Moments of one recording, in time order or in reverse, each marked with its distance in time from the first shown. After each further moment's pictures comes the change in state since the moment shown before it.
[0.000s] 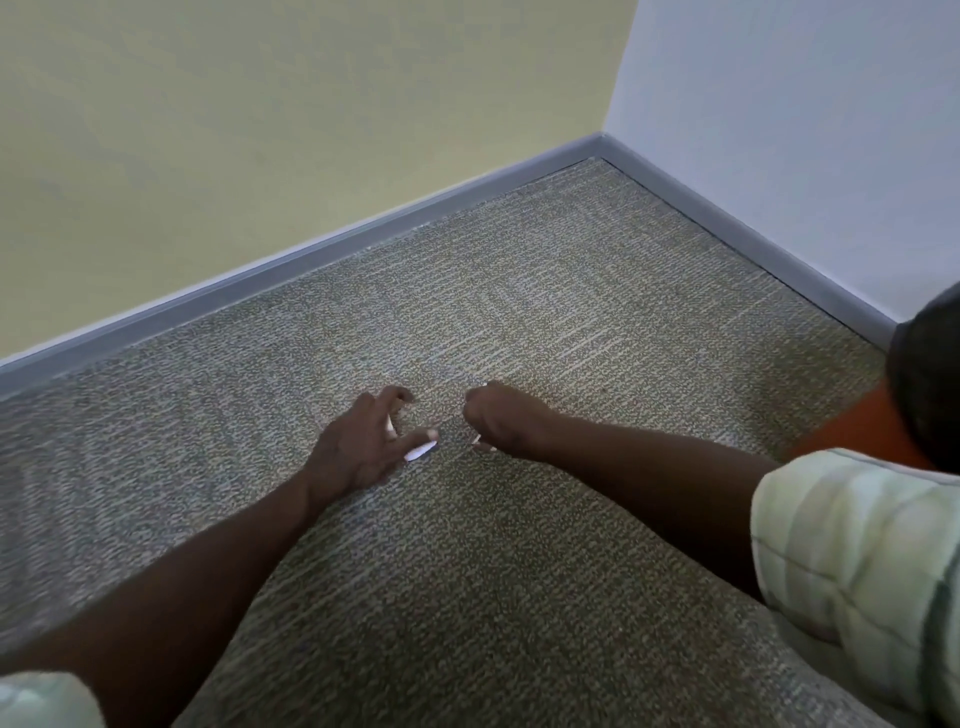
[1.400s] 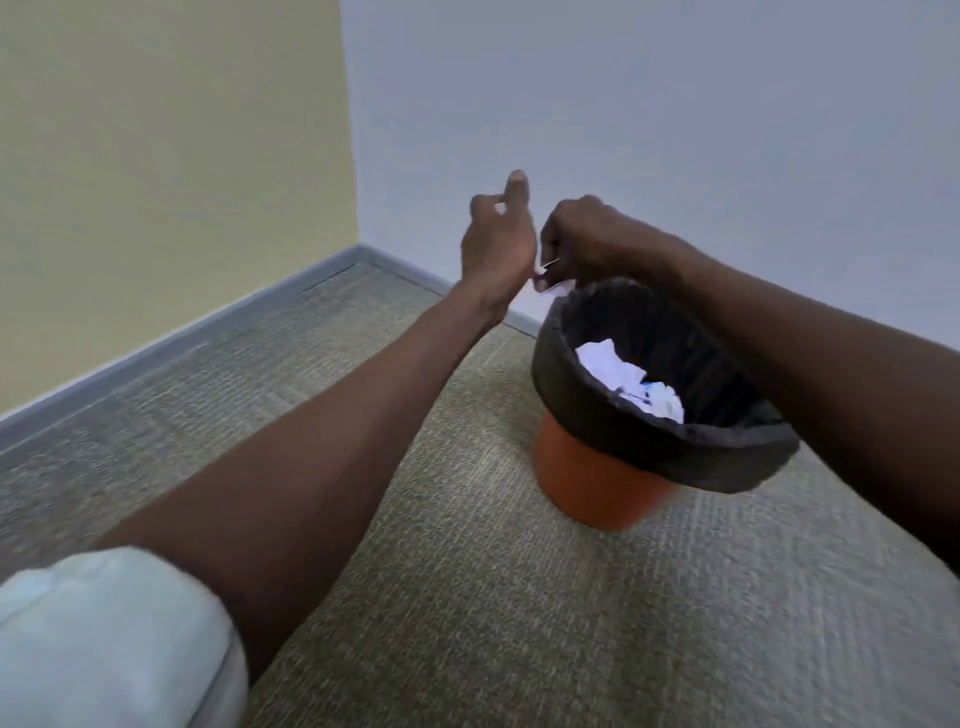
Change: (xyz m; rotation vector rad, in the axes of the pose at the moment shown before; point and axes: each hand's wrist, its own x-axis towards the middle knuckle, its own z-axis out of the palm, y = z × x) left_hand -0.006 0.480 -0.110 -1.085 0.034 0.267; right_hand -0.311 0.144 -0.238 0.031 0.271 0.828
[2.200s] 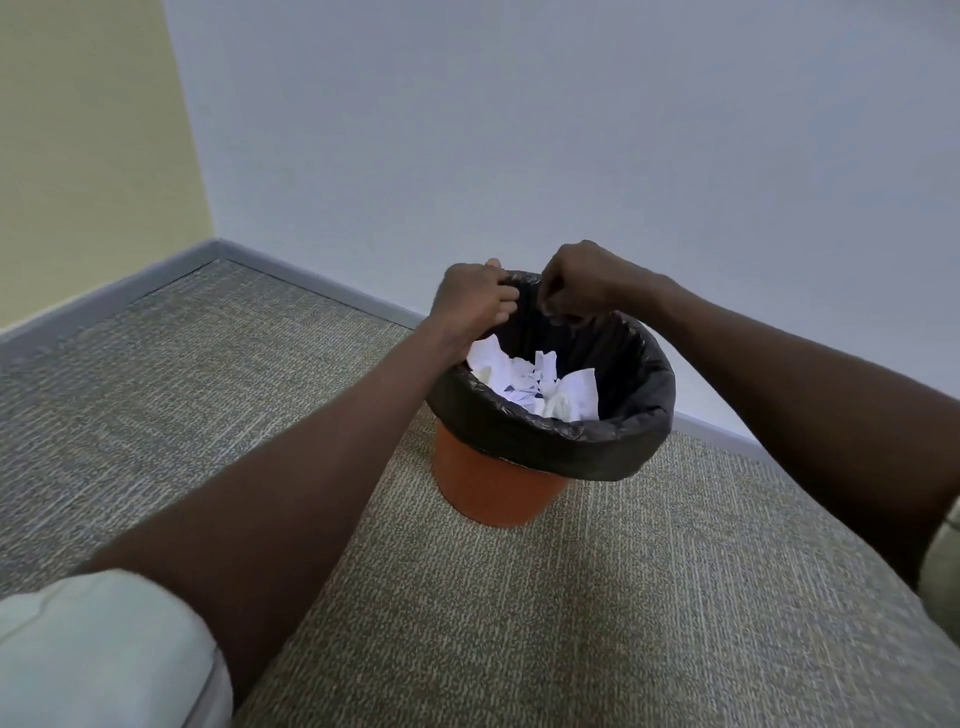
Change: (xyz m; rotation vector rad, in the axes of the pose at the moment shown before) left_hand 0.013 -0.061 0.095 -0.176 -0.457 -0.236; right_hand -0.051 0.125 0.034 0.110 -0.090 0.291
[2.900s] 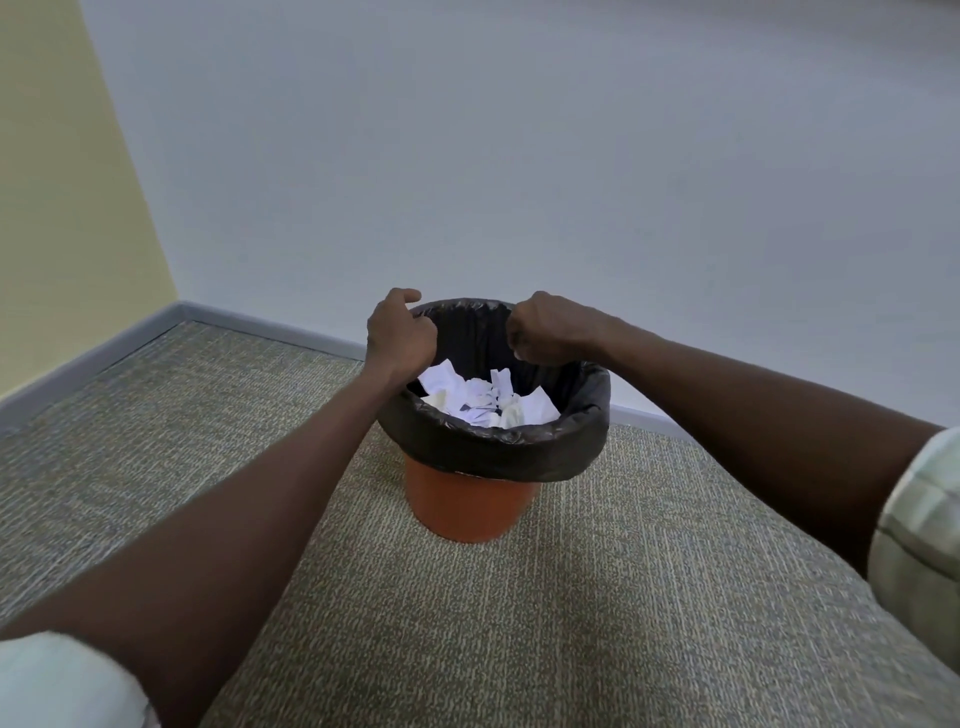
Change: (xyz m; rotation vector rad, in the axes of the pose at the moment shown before) left_hand -0.032 0.005 -0.001 0.593 0.258 0.214; right_hand -0.045 0.023 0.014 -0.303 0.017 -0.092
